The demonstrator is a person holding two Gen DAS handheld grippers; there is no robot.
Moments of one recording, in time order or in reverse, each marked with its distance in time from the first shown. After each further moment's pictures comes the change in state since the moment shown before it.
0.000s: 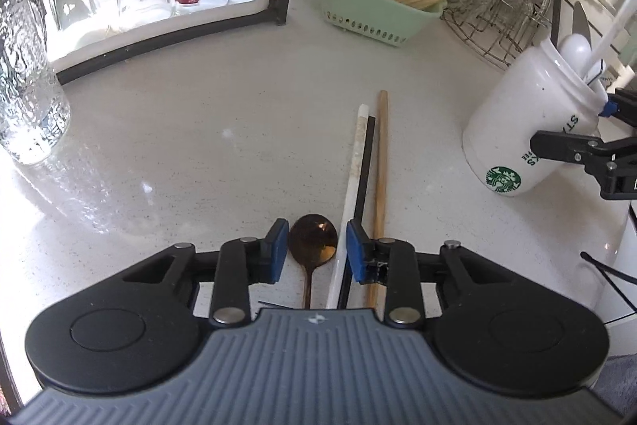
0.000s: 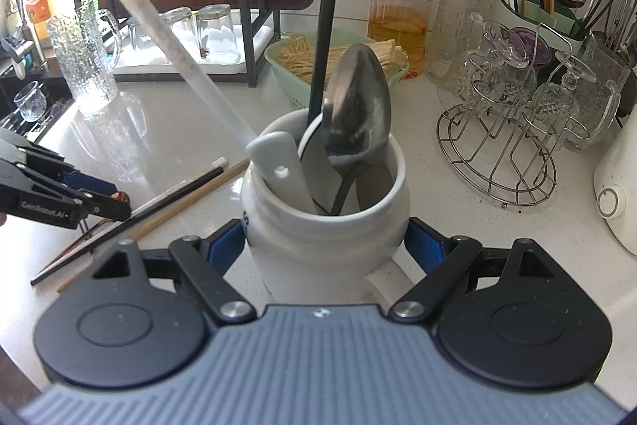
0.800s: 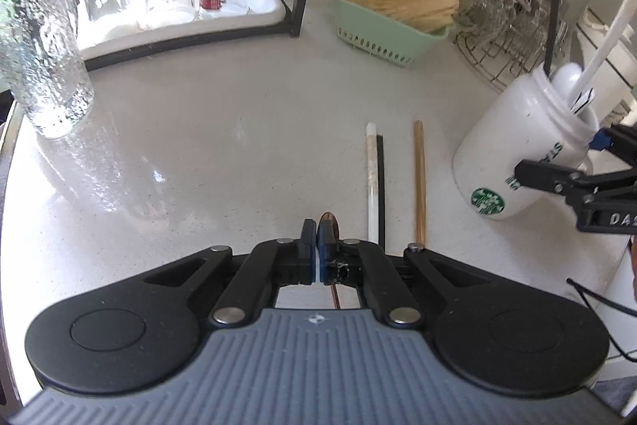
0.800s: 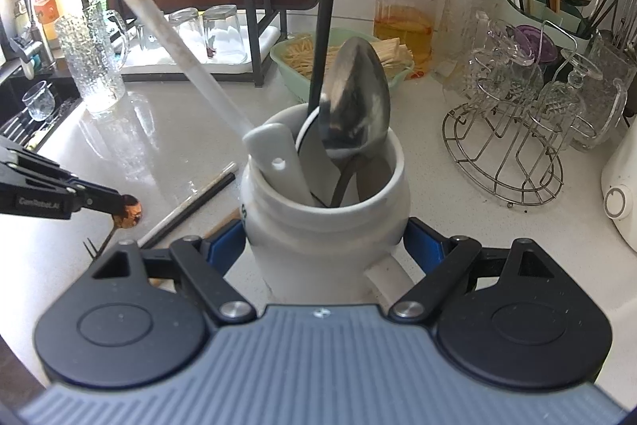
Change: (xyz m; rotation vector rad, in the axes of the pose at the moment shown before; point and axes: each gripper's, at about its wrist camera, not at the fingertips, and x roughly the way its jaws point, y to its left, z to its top) left arm -0.020 -0.019 -0.002 -0.116 -0.047 0.056; right arm 0.000 -0.004 -0.002 -0.005 -0.006 0.035
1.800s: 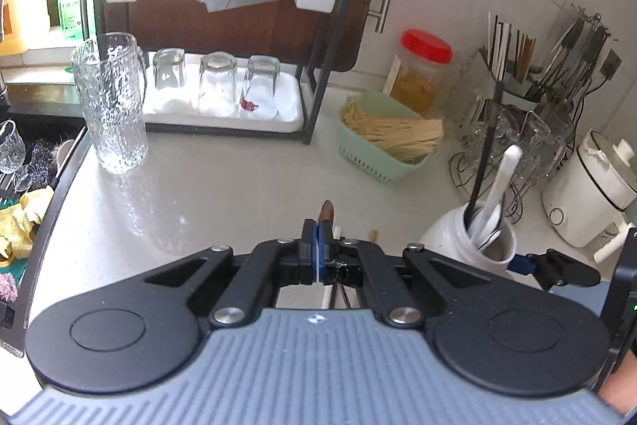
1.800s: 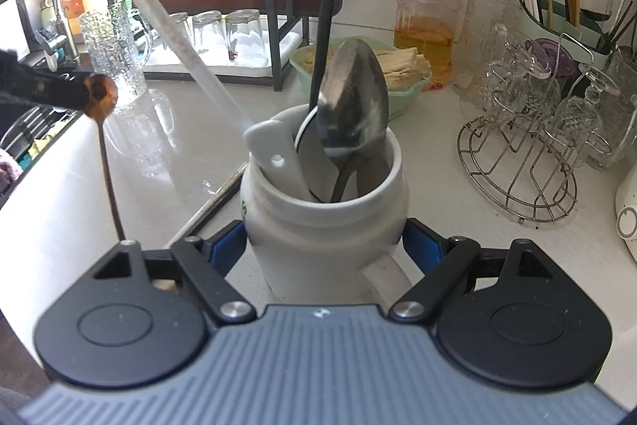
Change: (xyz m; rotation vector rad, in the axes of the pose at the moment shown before) left arm -0.094 -0.063 0.022 -0.200 -0.244 0.121; right arm -0.002 -0.005 -0.004 -0.054 -0.035 0.069
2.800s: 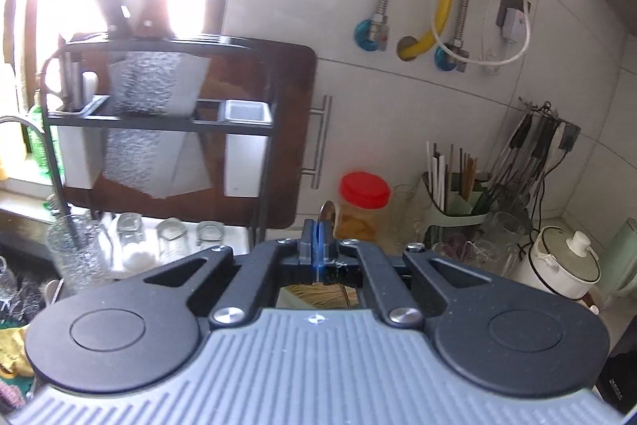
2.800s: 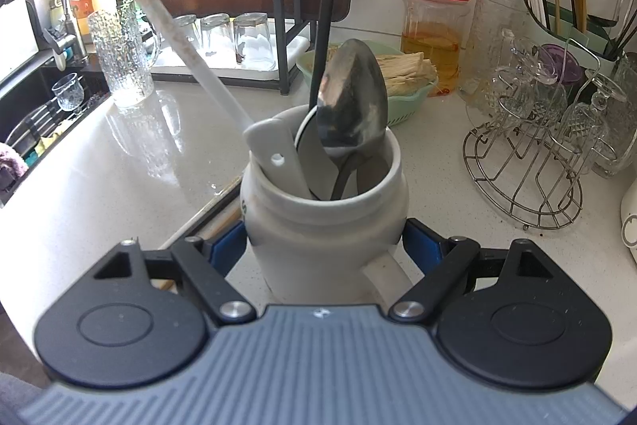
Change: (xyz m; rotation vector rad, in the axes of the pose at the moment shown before) left arm -0.057 -0.073 0.102 0.076 -0.290 -0.056; right arm -0.001 0.000 -0.001 -0.014 -0.013 0.018
